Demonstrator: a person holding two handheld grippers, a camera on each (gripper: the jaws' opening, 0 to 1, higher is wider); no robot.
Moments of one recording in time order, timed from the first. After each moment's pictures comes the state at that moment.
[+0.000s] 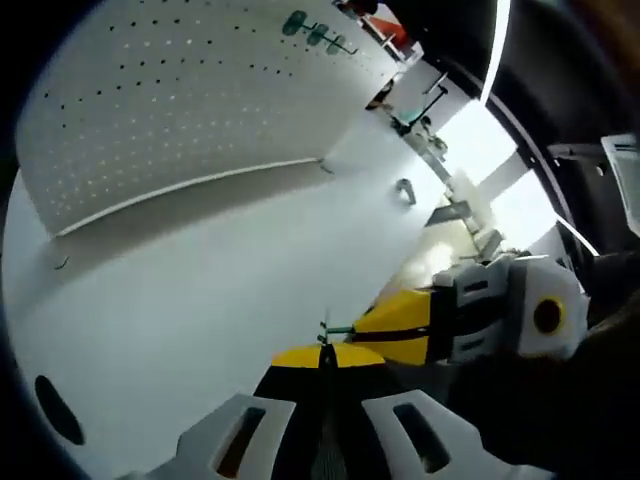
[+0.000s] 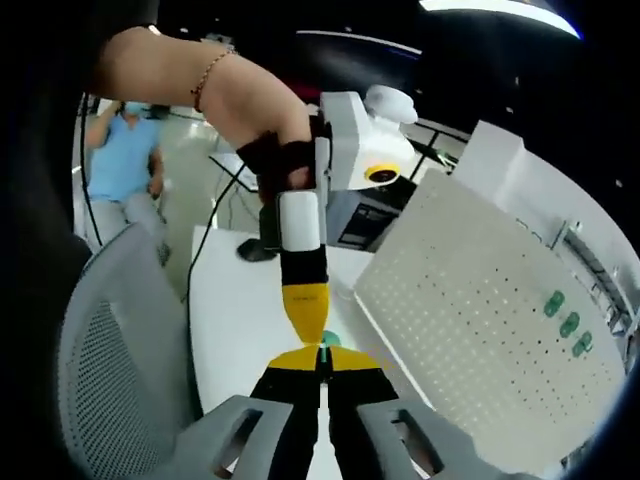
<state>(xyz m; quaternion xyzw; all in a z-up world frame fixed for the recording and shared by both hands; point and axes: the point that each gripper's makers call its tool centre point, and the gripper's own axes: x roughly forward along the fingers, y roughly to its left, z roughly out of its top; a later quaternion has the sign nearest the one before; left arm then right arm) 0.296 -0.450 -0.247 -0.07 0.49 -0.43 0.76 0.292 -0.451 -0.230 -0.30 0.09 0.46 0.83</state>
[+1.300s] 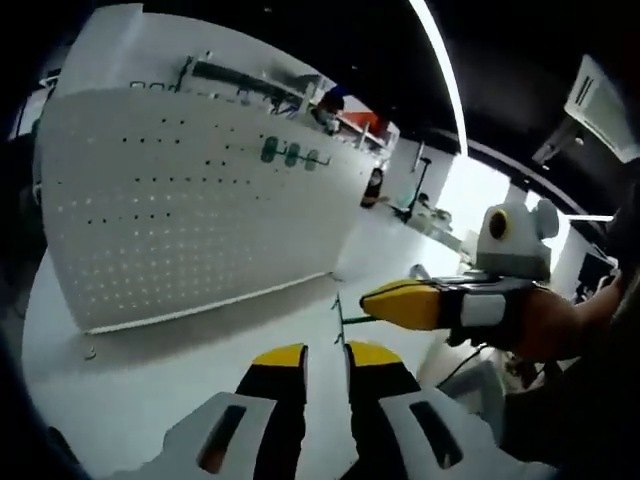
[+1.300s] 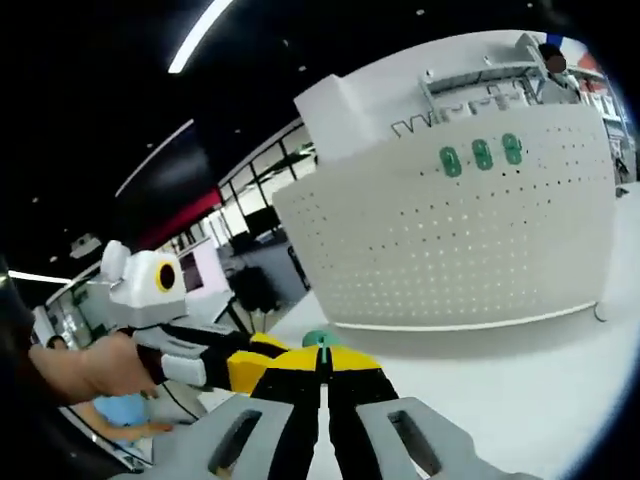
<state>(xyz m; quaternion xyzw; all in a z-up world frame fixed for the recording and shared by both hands) 0.340 -0.465 -0.199 -0.11 0.25 -0.40 0.88 0.343 -0.491 -0.174 0.13 0.17 0.33 0.92</state>
